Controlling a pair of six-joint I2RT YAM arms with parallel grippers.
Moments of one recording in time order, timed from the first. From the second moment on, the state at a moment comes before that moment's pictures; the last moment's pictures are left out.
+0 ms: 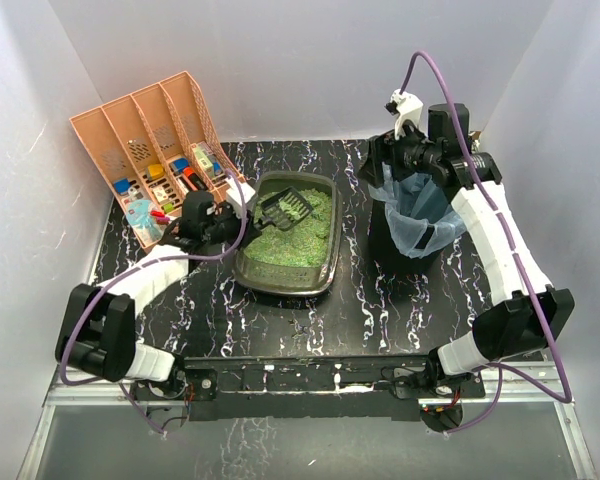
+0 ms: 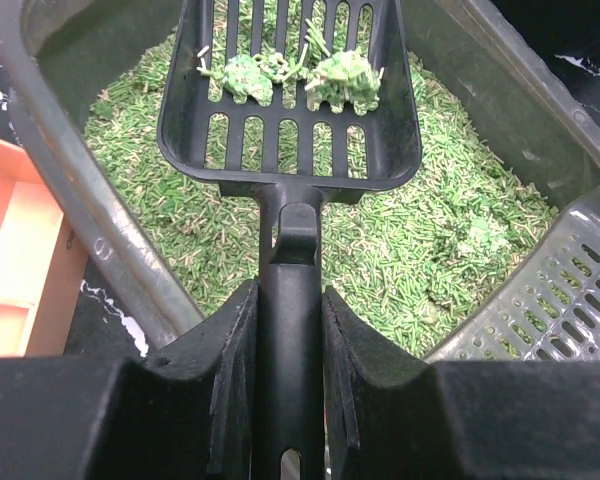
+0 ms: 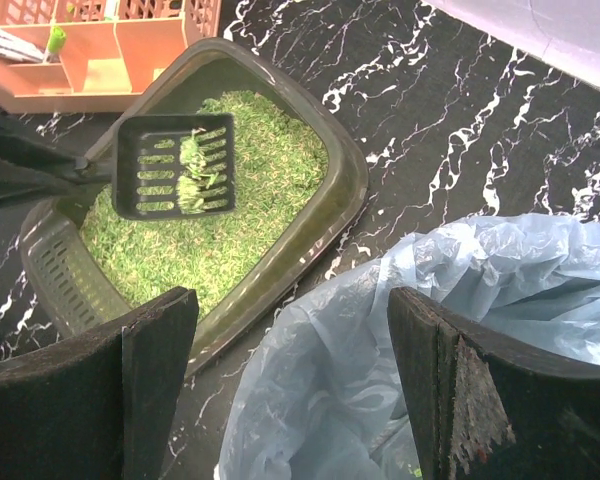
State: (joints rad) left arm -0.31 1.37 0.75 0.11 0.50 0.21; right arm 0.17 1.47 1.58 -0.63 -0.48 -0.10
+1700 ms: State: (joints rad) left arm -0.32 1.35 0.88 -0.11 0.51 0.27; right arm 0.18 1.22 1.43 -1.11 -0.48 -0.71
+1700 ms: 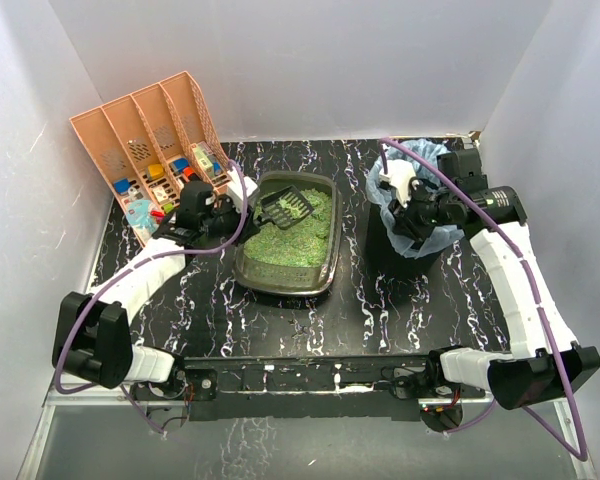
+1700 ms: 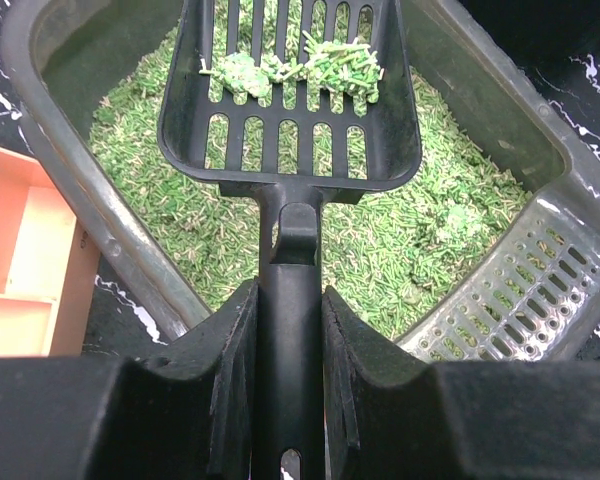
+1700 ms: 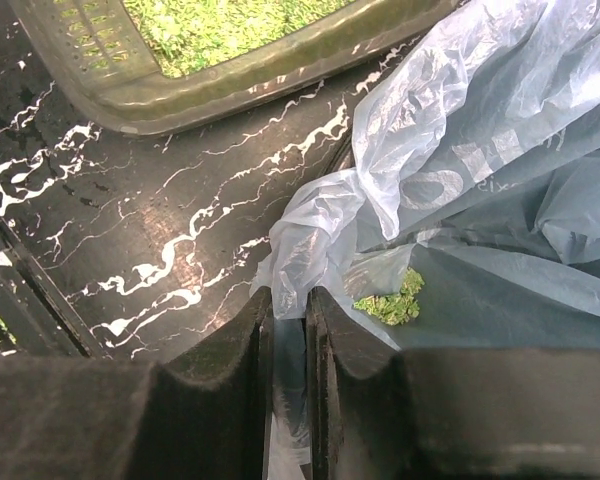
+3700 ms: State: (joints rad) left arm -1.18 1.90 2.12 -0.83 -0.41 0.82; right arm -0.29 1.08 1.55 -0.90 -0.39 -0.20
